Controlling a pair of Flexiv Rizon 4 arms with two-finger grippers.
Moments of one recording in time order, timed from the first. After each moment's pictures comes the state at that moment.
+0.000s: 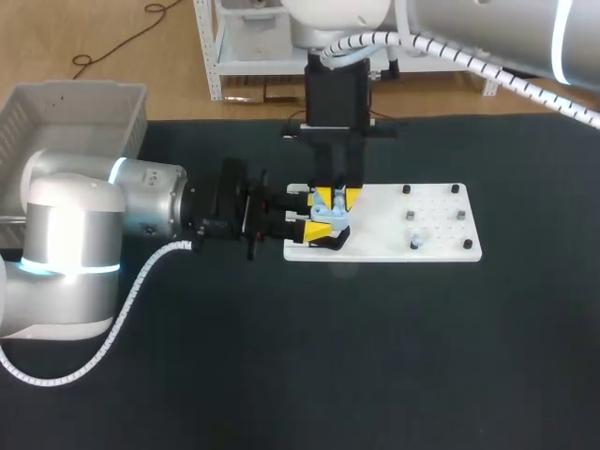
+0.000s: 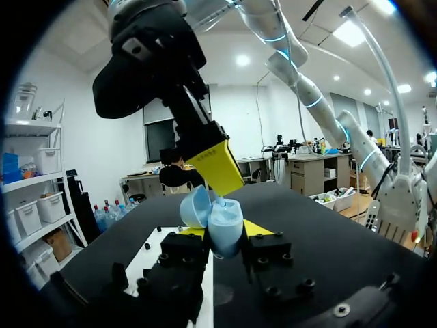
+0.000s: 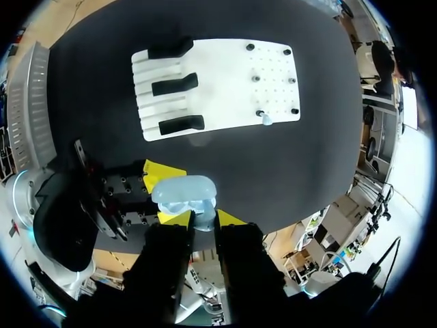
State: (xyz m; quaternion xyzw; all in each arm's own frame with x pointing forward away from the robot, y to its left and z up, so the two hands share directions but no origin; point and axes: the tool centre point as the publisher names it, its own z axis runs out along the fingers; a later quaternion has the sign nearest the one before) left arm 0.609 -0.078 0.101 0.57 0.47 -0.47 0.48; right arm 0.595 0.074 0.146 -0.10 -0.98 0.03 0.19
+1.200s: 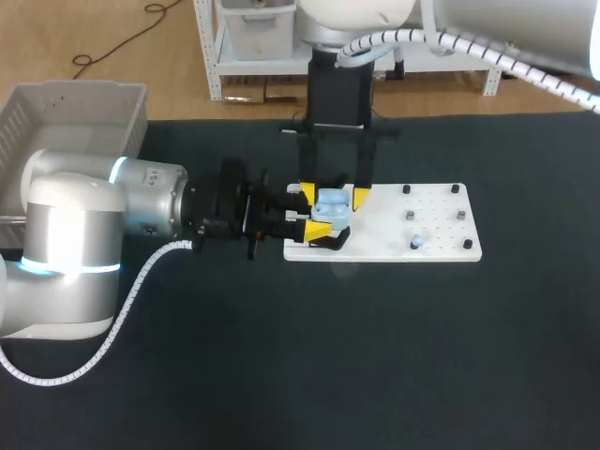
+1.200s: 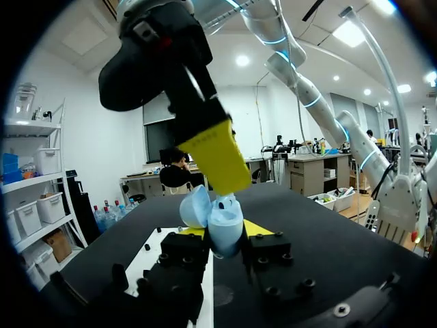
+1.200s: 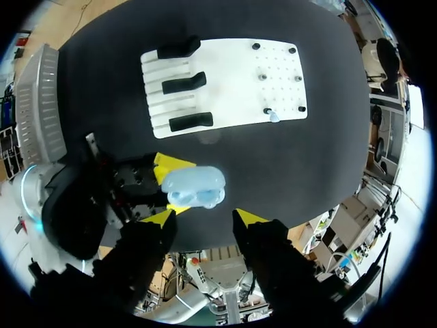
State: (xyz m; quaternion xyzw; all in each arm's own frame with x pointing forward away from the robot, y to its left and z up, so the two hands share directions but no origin) left arm 0.608 -0.079 0.102 0.57 0.47 -0.47 0.48; right arm 0.592 0.081 0.159 -0.10 -0.98 -0.01 0.18
